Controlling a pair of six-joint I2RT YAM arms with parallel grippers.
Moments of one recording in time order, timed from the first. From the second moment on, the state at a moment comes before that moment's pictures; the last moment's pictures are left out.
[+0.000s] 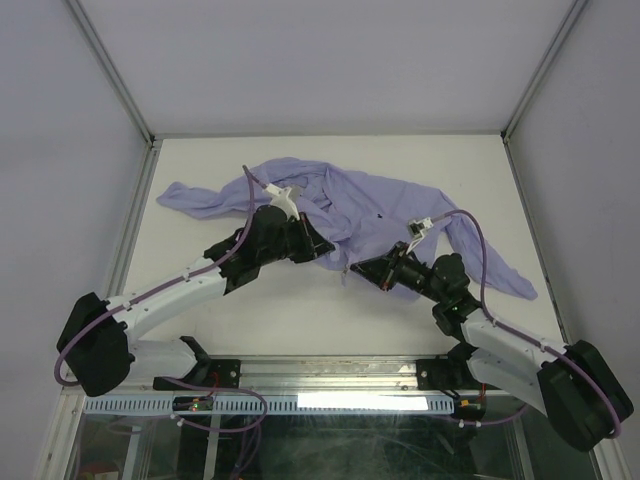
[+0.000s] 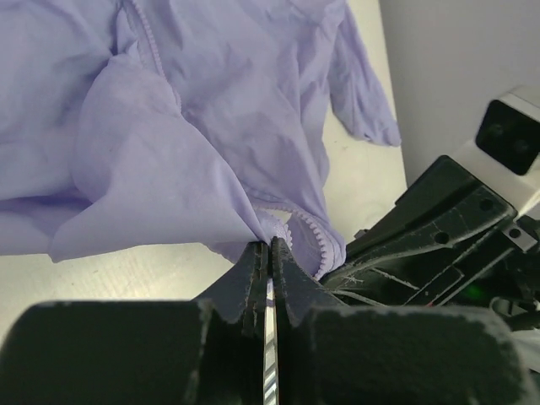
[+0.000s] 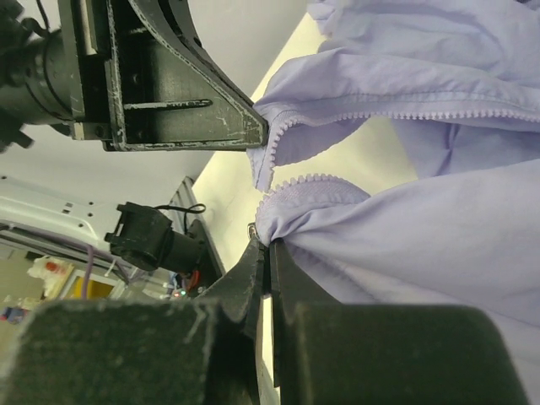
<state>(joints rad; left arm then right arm) -0.79 1.27 0.87 -0.07 0.11 -0.88 0.58 0.92 0.19 0.70 -0.46 0.80</state>
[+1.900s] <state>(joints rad) -0.79 1.13 0.62 0.42 0.17 -0.89 0.57 1.05 0.20 1.04 -0.46 1.00</state>
